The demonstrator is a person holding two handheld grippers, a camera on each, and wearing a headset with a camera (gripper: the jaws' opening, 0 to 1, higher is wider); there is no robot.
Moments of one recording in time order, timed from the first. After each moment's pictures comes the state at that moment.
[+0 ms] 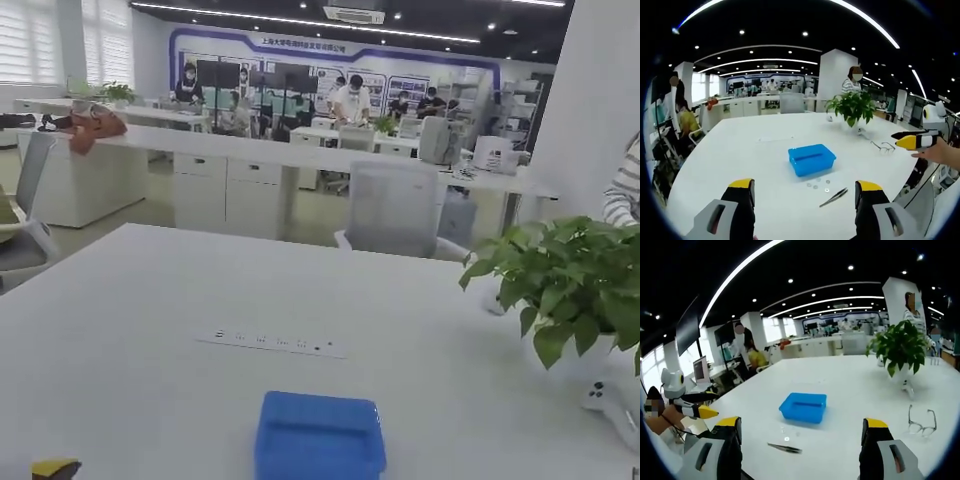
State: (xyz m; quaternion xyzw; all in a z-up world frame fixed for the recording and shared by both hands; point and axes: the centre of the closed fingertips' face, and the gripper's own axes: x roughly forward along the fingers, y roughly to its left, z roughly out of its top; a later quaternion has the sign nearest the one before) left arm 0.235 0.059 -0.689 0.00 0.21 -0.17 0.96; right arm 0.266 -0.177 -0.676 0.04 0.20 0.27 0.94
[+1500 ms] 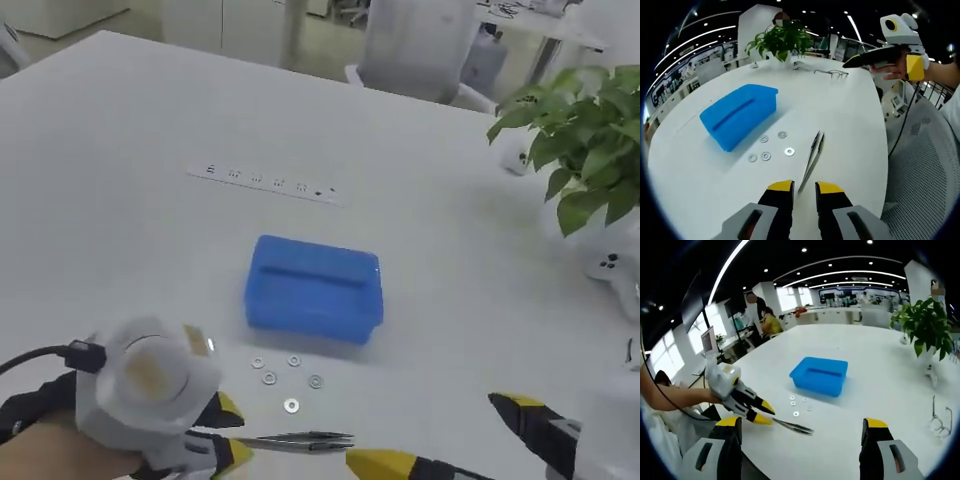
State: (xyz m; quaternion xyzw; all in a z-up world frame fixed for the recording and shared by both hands) left arm 0.269 -0.025 -0.865 0.16 0.36 -0.47 0.79; right arm 0.273 -0.133 -0.753 0.00 0.32 0.35 0.88
